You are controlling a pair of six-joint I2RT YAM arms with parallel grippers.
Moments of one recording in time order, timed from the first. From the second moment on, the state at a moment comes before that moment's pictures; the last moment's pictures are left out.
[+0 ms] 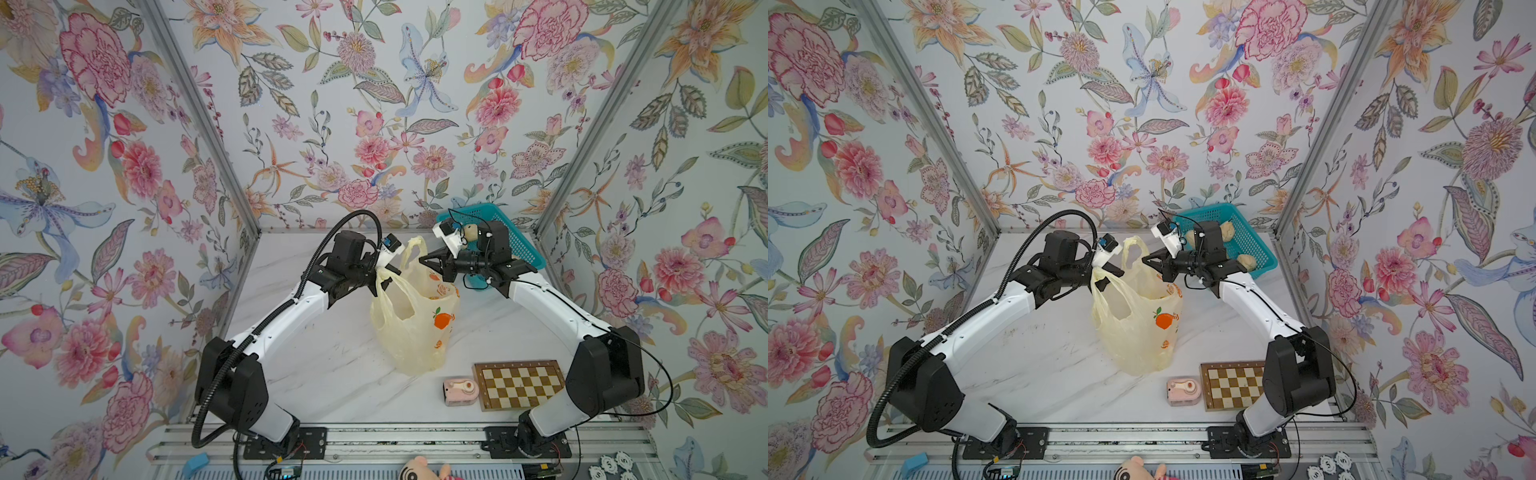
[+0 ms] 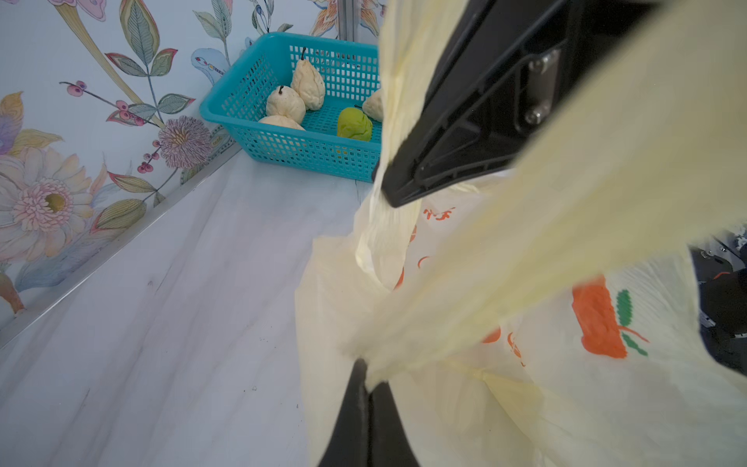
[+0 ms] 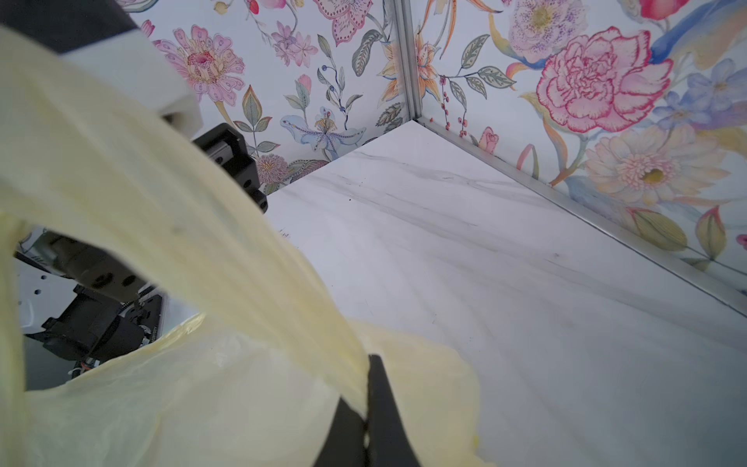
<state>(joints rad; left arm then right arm) -0.50 1.53 1.30 -0.36 0.50 0.26 0.35 1.58 1.29 -0.17 -0.82 -0.05</state>
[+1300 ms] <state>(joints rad) -0.39 1.33 1.22 -0.60 0.27 -0.06 0.34 1.65 1.35 -0.33 -0.84 0.72</state>
